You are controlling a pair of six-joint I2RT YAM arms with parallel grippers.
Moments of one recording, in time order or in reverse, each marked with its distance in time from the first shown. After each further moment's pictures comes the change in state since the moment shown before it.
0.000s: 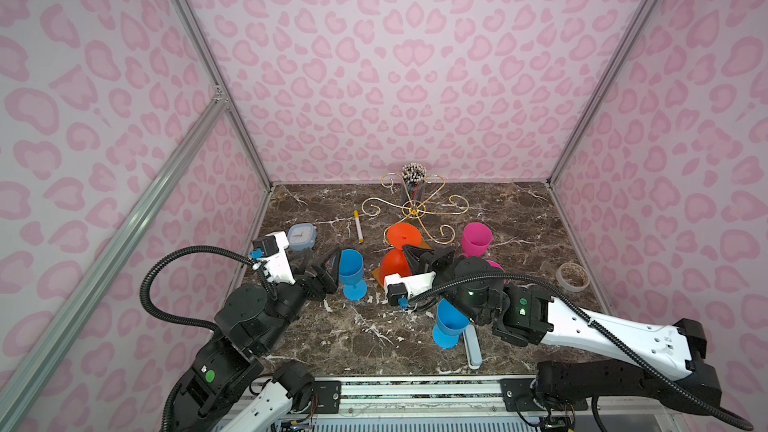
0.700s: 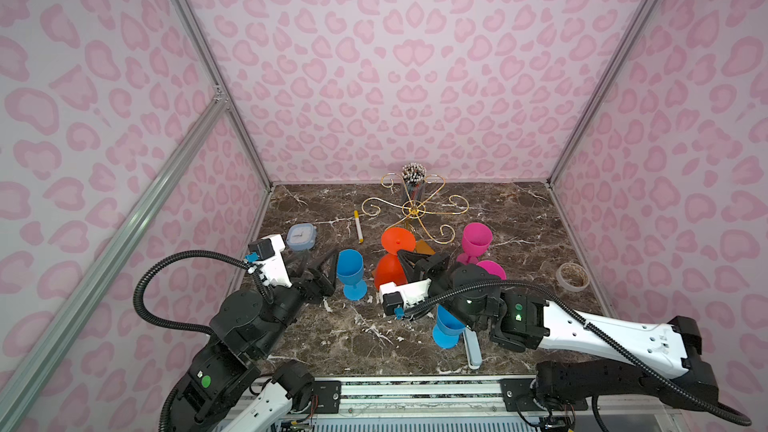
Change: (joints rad) left arm 0.000 -0.029 -0.005 -0.007 0.000 -0.007; right arm 0.047 0.013 -0.010 0.054 0.008 -0.045
